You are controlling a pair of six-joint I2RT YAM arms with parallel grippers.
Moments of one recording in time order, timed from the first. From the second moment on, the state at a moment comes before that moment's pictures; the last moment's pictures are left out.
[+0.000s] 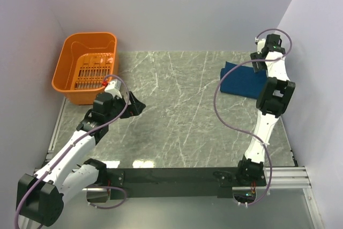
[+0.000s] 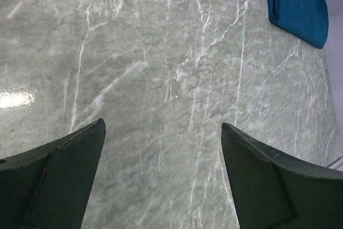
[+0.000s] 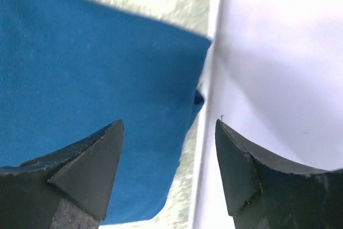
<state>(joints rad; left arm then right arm) -0.34 0.91 0.58 -0.12 0.16 -0.57 -0.29 2.37 2.20 -0.79 0.09 -0.46</state>
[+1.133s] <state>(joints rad) -0.33 0.73 0.82 -0.44 -0.38 -0.50 -0.21 1.32 1.05 -0.37 0.02 -0.10</state>
